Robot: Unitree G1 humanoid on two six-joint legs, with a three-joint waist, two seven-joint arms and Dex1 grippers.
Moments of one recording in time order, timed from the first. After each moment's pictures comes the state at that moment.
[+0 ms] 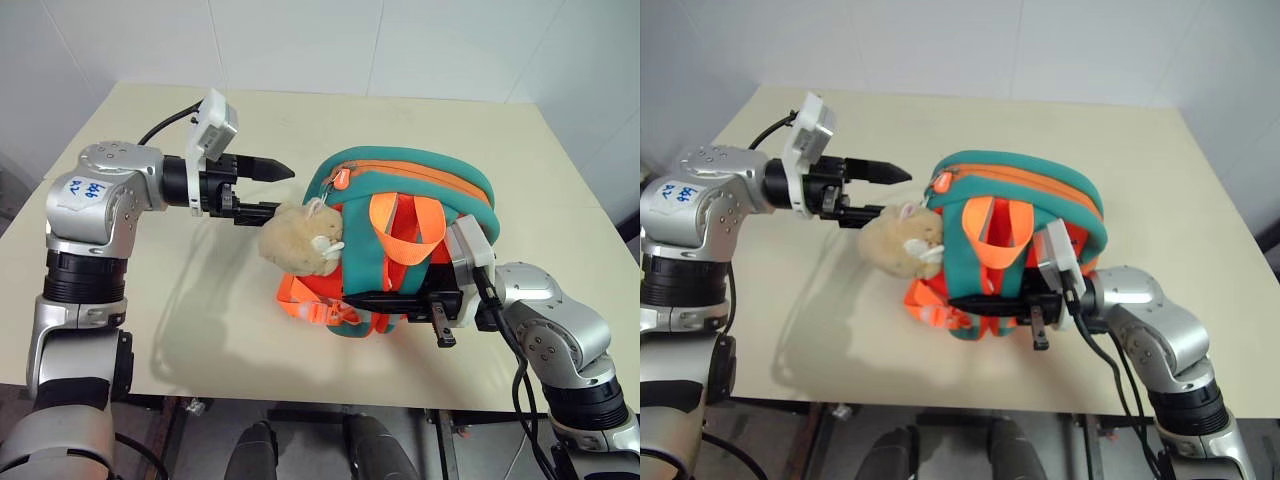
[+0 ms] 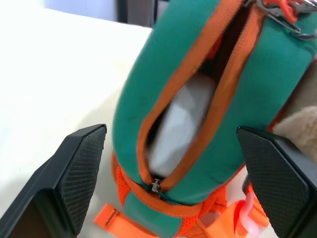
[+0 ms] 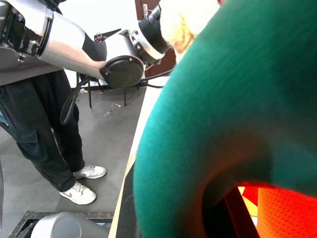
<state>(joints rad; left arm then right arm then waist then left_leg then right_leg) -0.96 0.66 0.04 0.12 -0.43 0.74 -1.16 -0.43 -0.59 0.04 -0.42 0.78 0.55 1.14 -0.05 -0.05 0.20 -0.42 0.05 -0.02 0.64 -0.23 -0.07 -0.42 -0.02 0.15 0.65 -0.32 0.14</state>
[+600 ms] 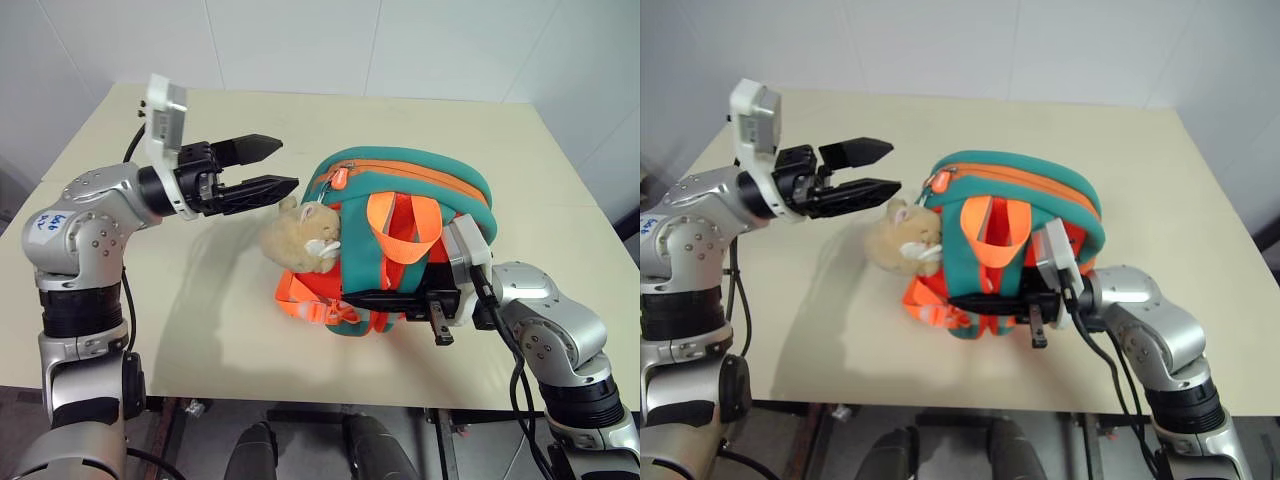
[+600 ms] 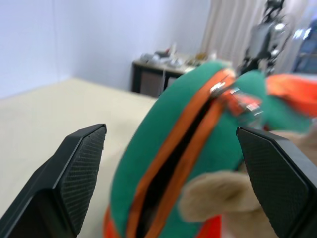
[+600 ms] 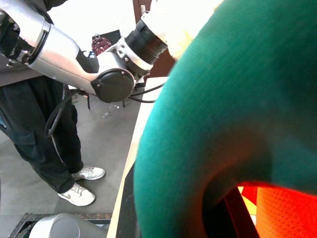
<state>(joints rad) -0.79 0.62 0.26 -0.08 -0.74 0.85 -1.02 -0.43 -0.58 0.04 -0.41 0.77 0.55 1.13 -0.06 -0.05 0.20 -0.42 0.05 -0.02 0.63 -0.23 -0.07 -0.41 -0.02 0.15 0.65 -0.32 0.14</state>
